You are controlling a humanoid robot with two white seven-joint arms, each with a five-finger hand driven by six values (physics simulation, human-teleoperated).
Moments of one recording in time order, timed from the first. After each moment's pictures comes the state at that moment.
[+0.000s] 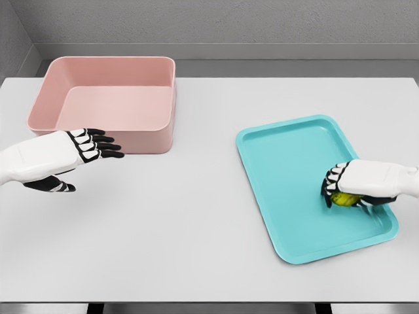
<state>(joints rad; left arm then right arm) -0.22 1.12 -0.38 -1.80 -0.31 -0.61 -0.26 -0.46 -1.16 0.71 -1.66 0.30 -0.61 0.46</state>
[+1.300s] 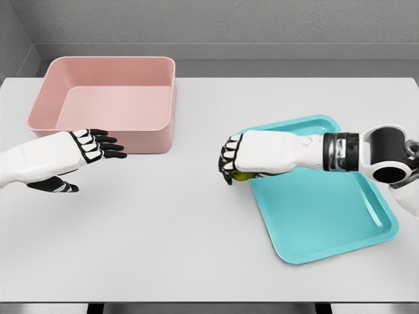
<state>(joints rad) -0.21 1.11 -0.38 -1.80 -0.31 -0.61 -0.26 -0.64 -0.67 0.69 -1.73 0.42 -0.61 0.61</state>
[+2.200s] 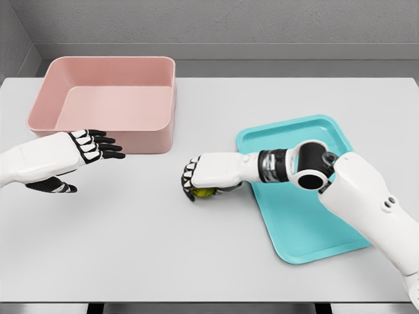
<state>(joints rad) -0.21 1.11 -0.38 -1.79 -0.31 -0.61 -0.26 -0.65 -0.39 0.80 -1.45 0.60 -0.61 0.61</state>
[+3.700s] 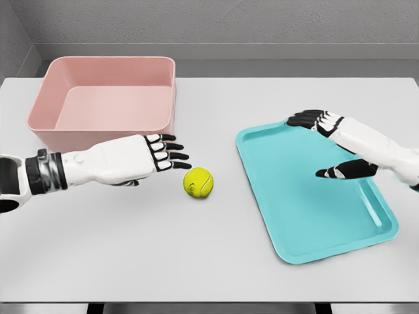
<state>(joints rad) -0.48 0.82 -0.62 -1.79 -0.61 -0.61 -0.30 -0.12 -0.66 0.02 -1.70 0.05 -0.61 0.61</state>
